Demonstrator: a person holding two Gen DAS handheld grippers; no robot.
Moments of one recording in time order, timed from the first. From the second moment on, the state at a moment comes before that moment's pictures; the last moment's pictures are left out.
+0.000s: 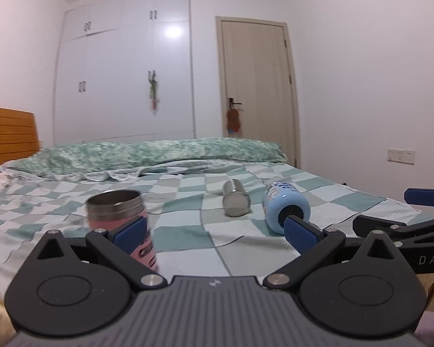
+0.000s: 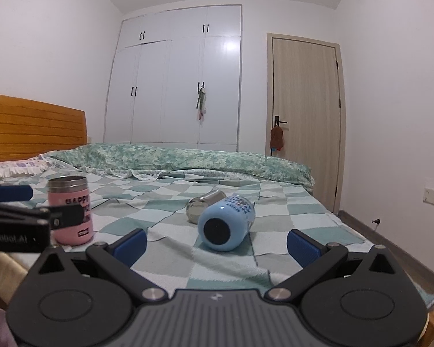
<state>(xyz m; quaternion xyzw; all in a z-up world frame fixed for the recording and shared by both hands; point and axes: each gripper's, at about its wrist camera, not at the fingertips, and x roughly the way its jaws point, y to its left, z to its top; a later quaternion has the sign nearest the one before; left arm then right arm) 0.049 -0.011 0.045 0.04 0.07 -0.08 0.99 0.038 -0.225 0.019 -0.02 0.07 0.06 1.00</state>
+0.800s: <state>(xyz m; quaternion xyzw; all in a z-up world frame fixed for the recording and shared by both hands) 0.280 -0.060 0.068 0.08 0.25 -0.25 0.93 0.199 -0.274 0.052 -0.05 0.19 0.05 0.98</state>
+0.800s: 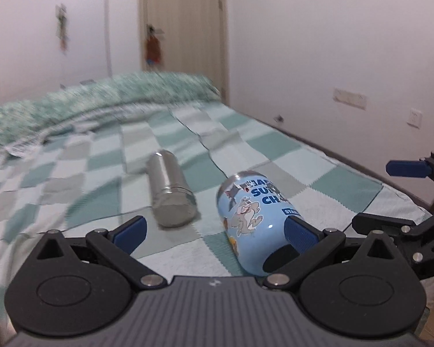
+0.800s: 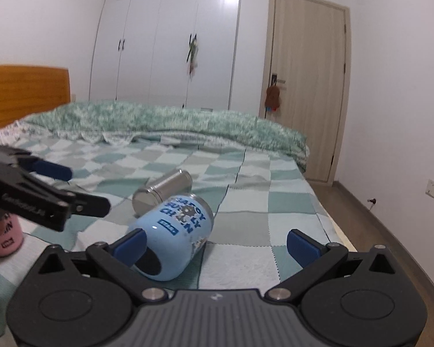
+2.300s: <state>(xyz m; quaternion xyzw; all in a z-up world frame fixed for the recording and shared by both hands) 0.398 -0.118 0.030 0.07 0.44 -0.44 0.78 0.274 -0.303 0.033 -0.09 0.31 0.06 0.94</state>
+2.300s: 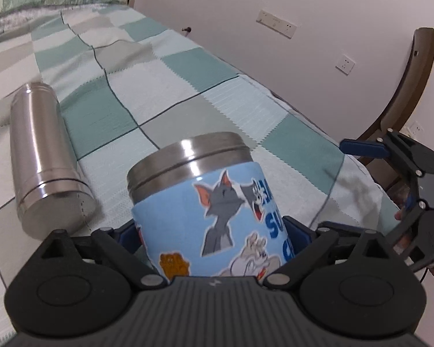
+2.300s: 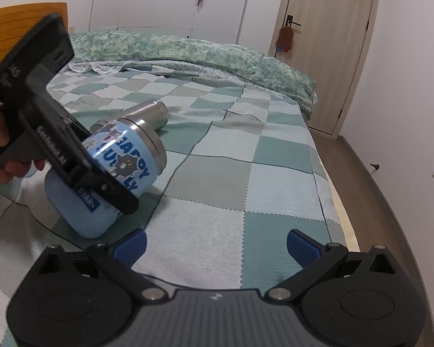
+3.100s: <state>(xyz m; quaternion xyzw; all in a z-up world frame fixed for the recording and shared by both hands) 0.260 -0.082 0.092 0.05 0.36 -0.39 0.85 0.193 -0.279 0.079 -0.07 0.26 0.10 0.96</state>
